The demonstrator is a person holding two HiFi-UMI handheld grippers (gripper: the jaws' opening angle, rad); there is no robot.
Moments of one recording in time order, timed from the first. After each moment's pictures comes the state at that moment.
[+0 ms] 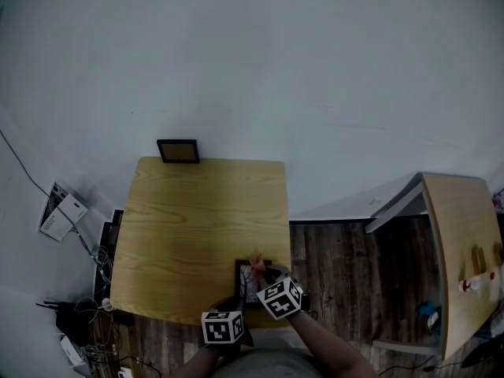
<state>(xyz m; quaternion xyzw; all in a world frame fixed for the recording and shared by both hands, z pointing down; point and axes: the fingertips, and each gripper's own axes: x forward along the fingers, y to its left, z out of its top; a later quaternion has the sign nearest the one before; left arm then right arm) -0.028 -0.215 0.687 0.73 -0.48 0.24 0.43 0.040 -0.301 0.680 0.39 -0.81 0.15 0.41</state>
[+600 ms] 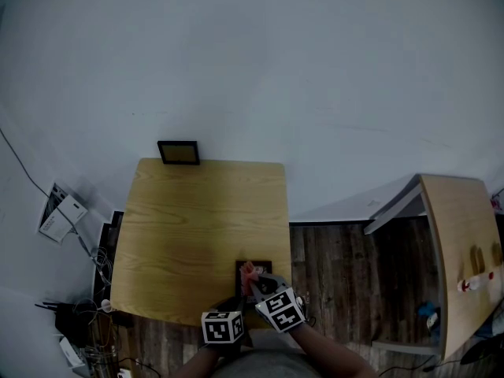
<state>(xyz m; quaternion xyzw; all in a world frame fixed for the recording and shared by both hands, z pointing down) -0.029 -0.214 0.687 0.73 -0.48 0.23 0.43 0.005 -0.273 0.640 0.37 -0.86 0.18 0.31</state>
